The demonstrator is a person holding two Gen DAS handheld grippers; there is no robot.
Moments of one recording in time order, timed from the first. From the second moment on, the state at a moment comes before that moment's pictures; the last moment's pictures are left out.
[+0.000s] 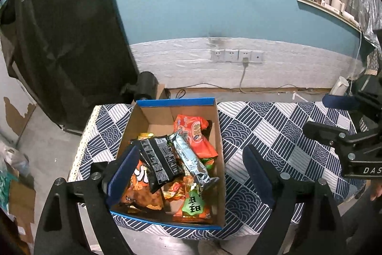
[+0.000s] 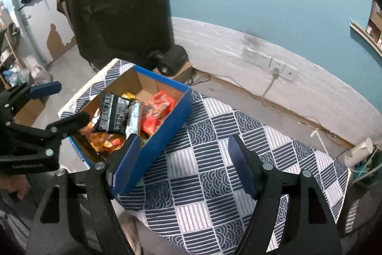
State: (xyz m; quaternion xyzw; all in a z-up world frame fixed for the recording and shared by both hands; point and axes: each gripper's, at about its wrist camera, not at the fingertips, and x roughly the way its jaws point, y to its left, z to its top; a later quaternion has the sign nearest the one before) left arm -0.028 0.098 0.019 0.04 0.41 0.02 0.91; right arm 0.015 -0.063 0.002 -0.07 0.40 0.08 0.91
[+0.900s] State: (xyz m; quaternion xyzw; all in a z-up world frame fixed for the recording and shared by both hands) left arm -0.023 0.077 0.016 0.04 0.42 0.01 0.91; right arm 0.008 -0.085 0.004 -0.07 0.40 0.07 0.91
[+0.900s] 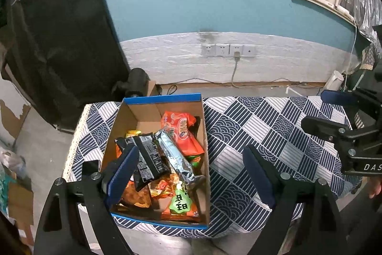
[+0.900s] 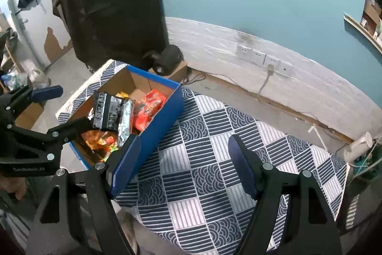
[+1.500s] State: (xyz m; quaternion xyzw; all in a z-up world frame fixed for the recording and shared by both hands) left arm -0.021 0.075 0.015 0.04 0.43 0.02 0.90; right arm 0.006 -0.088 0.005 -0.07 0.40 0.07 0.91
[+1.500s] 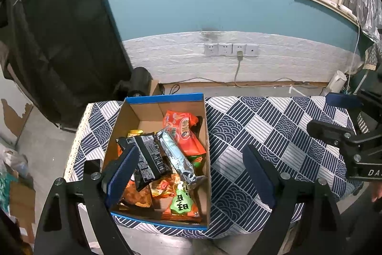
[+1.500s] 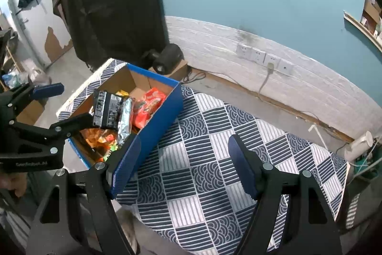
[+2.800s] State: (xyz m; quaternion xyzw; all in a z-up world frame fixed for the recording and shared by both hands) left arm -0.020 0.069 0.010 0.06 0.44 0.03 0.90; right arm 0.002 -0.095 0.003 -0.06 0.41 0.07 0.91
